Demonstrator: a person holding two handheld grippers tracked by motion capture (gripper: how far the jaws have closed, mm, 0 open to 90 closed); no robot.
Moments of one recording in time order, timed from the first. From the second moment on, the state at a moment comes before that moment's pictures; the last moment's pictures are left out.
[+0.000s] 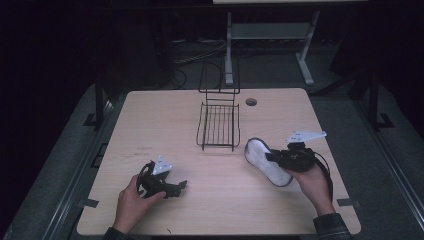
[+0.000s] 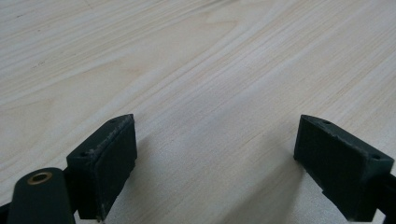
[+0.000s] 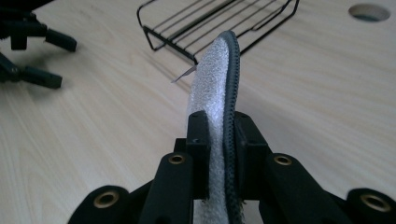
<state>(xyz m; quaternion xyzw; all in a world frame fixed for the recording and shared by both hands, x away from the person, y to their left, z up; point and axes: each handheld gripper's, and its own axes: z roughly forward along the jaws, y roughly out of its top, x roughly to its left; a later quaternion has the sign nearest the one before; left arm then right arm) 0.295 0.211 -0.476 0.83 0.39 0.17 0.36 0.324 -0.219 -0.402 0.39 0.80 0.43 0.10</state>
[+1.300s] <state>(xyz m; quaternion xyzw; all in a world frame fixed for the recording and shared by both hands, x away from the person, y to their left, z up) 0.295 0.211 -0.476 0.83 0.39 0.17 0.35 0.382 -0.179 -0.361 0.37 0.78 0.48 0.13</state>
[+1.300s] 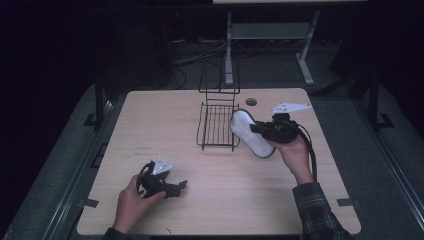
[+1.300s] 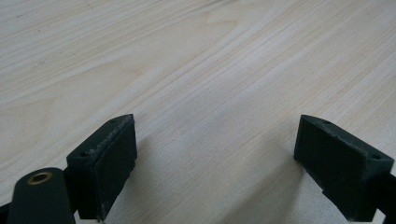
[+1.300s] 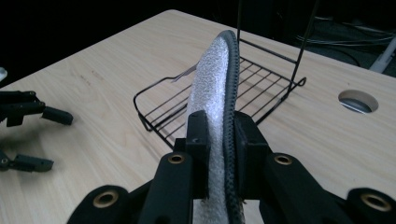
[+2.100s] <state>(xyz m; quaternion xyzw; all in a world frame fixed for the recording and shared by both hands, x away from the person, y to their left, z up) 0.295 0.211 -0.476 0.83 0.39 0.17 0.35 0.435 -0.125 -0.367 0.38 0.78 0.48 0.13</state>
